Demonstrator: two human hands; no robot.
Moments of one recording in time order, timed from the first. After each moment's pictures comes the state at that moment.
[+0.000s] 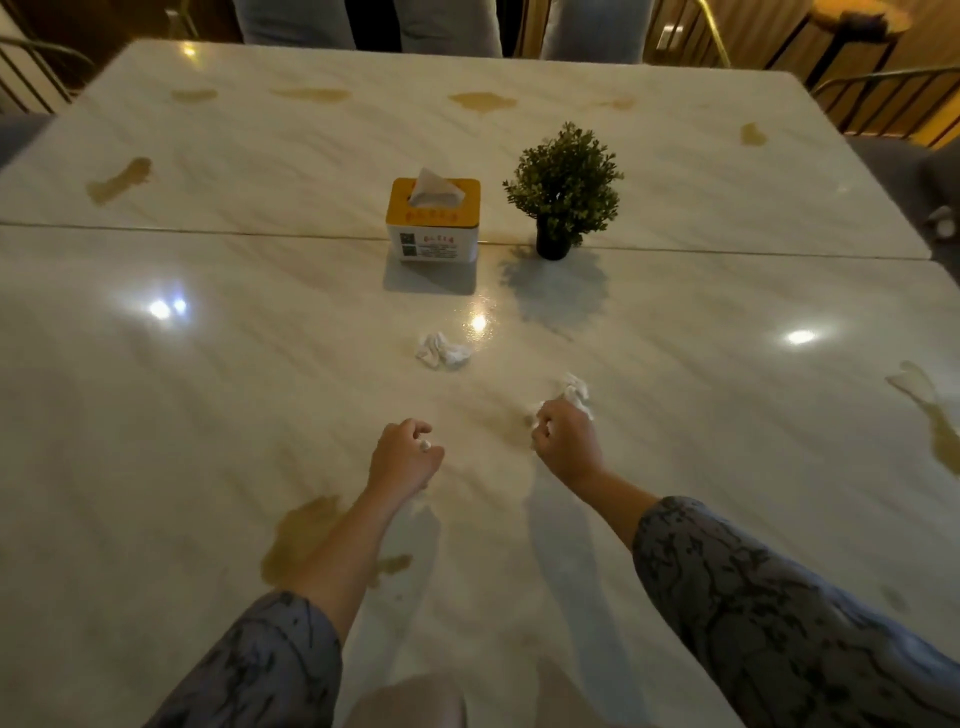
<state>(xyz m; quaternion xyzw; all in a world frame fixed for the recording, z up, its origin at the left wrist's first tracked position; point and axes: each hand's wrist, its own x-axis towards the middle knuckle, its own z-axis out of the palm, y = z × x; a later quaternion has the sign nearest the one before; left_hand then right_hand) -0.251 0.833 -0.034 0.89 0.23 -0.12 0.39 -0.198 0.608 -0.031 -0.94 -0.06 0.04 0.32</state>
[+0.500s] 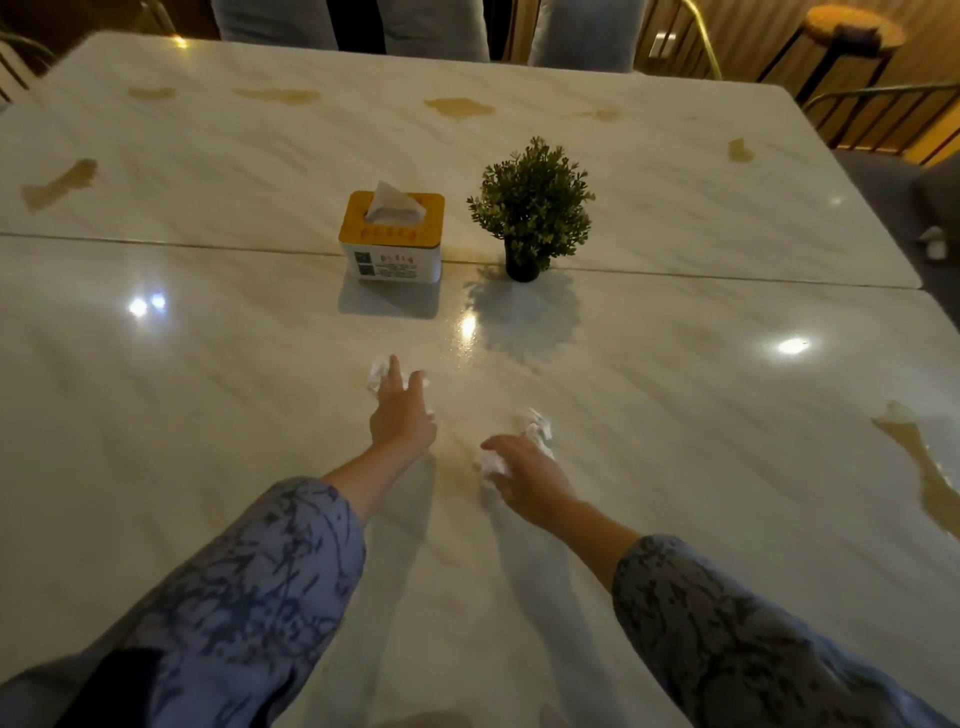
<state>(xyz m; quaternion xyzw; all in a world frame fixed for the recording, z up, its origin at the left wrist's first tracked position) -0.126 0.781 -0.045 0.96 0.17 -0.10 0.21 -0.158 0.575 -0.059 -0.93 -0.20 0.16 0.27</state>
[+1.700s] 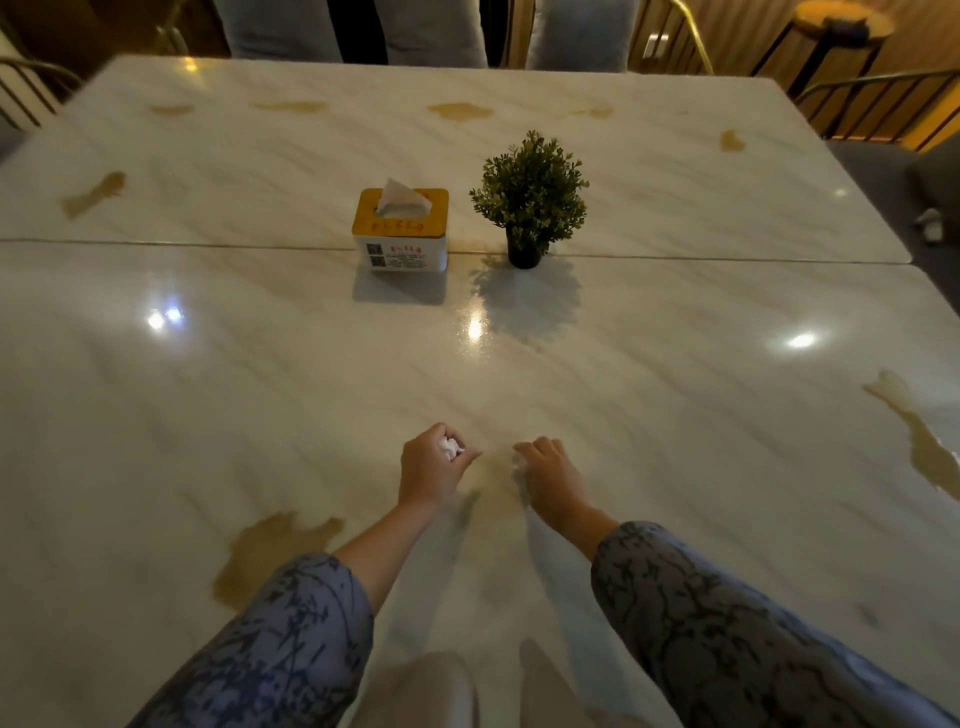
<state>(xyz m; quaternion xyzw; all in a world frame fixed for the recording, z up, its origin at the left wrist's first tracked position) -0.230 0.743 -0.050 0.87 0.17 0.04 0.45 -0.208 0.557 -0.078 -0.95 -0.16 0.13 0.23</state>
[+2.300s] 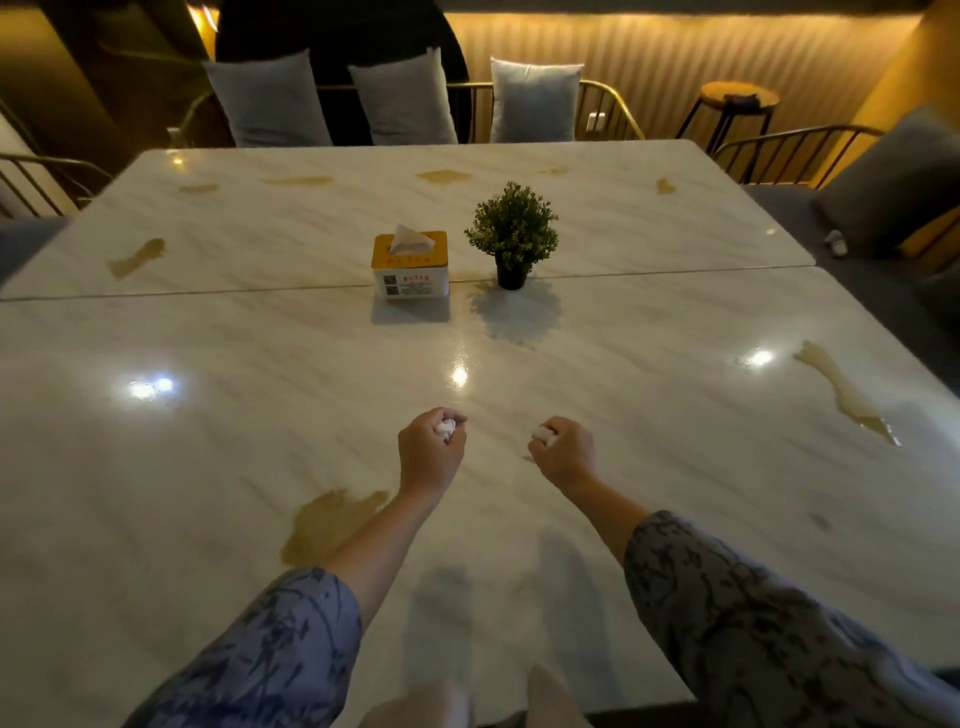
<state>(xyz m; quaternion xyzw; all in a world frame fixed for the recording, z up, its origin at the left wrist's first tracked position) -0.314 0.773 0.033 0.86 0.11 0.14 0.47 -0.286 0.588 0.012 -0.91 0.08 0.03 0.41</state>
